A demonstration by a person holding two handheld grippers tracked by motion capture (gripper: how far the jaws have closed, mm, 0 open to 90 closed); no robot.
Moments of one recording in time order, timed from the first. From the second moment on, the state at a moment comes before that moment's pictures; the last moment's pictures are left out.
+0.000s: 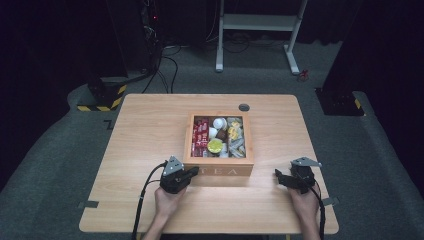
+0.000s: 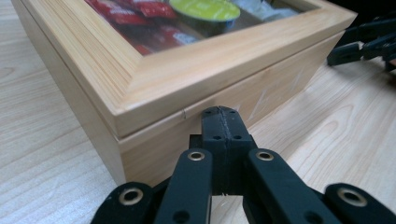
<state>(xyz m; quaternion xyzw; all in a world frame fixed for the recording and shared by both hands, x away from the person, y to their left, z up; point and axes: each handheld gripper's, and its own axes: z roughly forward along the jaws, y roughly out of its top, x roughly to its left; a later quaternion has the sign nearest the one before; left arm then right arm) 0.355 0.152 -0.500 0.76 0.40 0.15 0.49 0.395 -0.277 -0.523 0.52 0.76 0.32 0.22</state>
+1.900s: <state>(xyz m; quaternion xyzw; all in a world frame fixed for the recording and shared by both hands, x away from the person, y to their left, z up) 0.368 0.141 -0.460 0.77 0.39 0.16 0.48 0.397 -0.277 -0.523 0.52 0.76 0.32 0.23</state>
